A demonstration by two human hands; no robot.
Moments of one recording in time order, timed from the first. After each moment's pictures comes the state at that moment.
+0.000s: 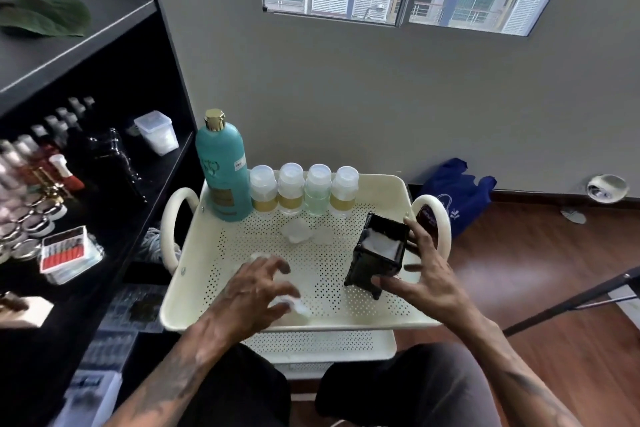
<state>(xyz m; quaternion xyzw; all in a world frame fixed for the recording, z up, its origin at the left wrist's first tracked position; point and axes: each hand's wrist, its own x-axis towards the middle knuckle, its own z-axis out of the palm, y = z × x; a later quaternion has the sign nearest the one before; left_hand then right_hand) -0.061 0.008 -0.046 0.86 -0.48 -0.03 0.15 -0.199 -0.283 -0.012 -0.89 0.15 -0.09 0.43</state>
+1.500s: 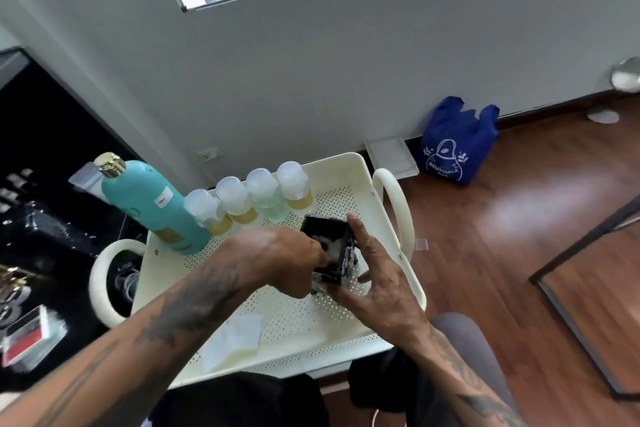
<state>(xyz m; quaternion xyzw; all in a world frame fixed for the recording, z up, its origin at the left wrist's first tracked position) -0.072 -0.182 0.086 0.75 -0.52 -0.26 -0.31 -0.196 -0.269 -0.062 -0.82 0.15 -0.21 0.51</state>
